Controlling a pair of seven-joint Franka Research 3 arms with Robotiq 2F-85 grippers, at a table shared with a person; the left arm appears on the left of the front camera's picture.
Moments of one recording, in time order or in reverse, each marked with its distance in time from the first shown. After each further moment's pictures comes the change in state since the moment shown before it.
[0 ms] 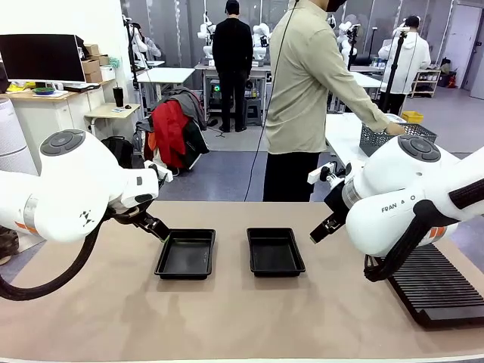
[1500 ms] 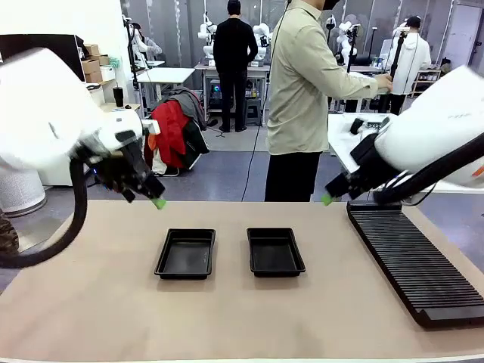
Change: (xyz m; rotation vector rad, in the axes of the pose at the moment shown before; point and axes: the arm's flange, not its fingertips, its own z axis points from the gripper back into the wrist) left arm 0.043 0.015 0.121 -0.209 0.077 0.176; right arm 0.027 -0.040 0.122 0.215 -0.028 -0.252
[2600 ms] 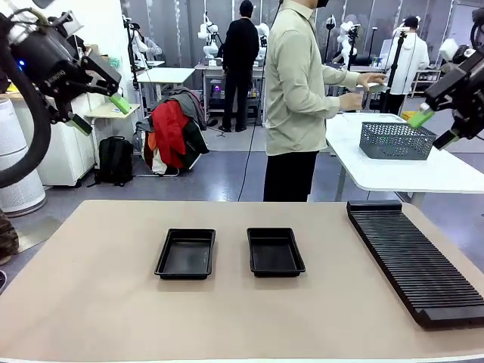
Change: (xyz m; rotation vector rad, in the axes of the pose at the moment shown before) left arm 0.017 0.008 0.187 -0.190 -0.066 0.459; right arm 0.023 -0.099 0.189 0.299 0.181 -0.385
